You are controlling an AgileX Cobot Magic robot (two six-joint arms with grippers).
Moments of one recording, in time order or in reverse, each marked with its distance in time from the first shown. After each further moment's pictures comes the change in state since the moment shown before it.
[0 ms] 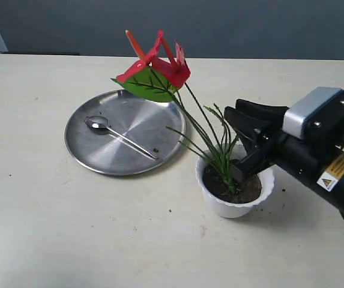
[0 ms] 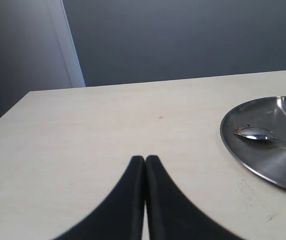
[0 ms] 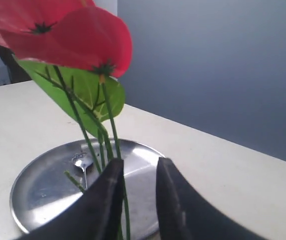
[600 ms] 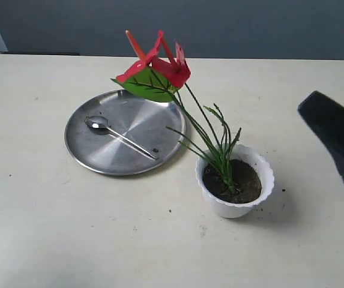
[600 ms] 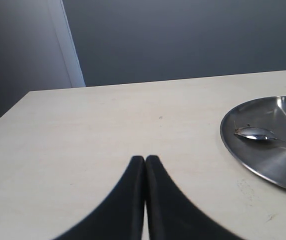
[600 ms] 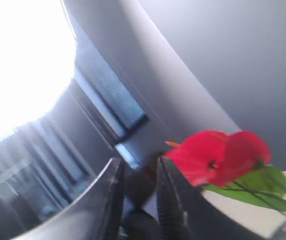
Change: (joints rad) left arm 0.000 0.000 0.000 0.000 0.000 0.000; right arm 0.000 -0.690 0.228 -0.098 0.000 0.939
